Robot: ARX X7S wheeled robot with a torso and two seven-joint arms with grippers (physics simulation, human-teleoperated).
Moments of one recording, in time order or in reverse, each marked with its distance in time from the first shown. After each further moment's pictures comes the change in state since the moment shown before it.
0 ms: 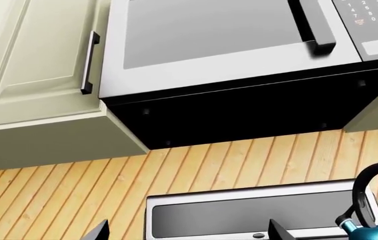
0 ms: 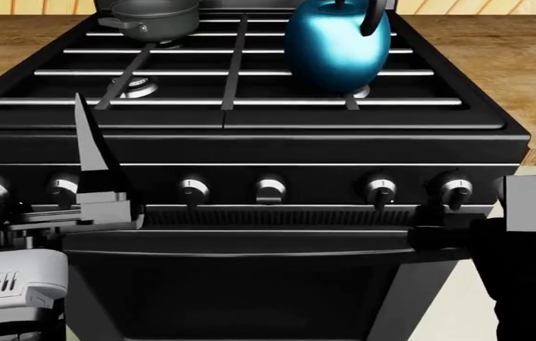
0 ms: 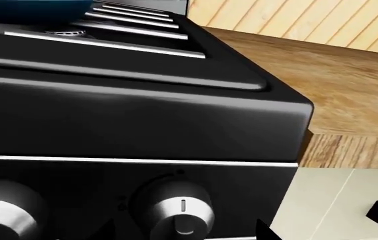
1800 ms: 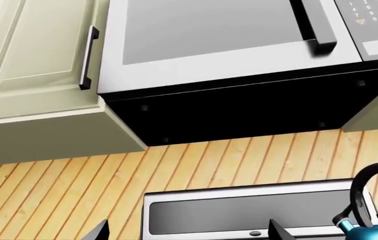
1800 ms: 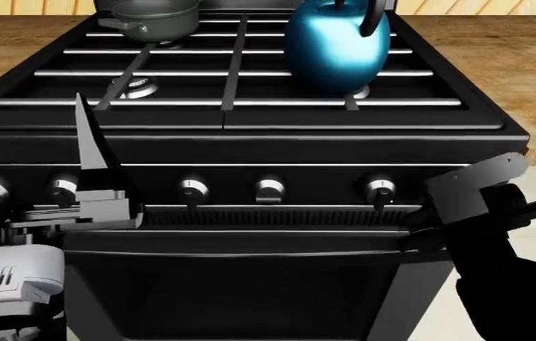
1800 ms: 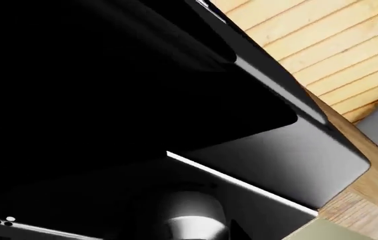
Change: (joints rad) left arm -0.006 -0.023 0.004 -0.009 -0.040 0.005 -0.024; right arm 0.302 -0.031 -0.368 0.084 -0.269 0.306 -0.012
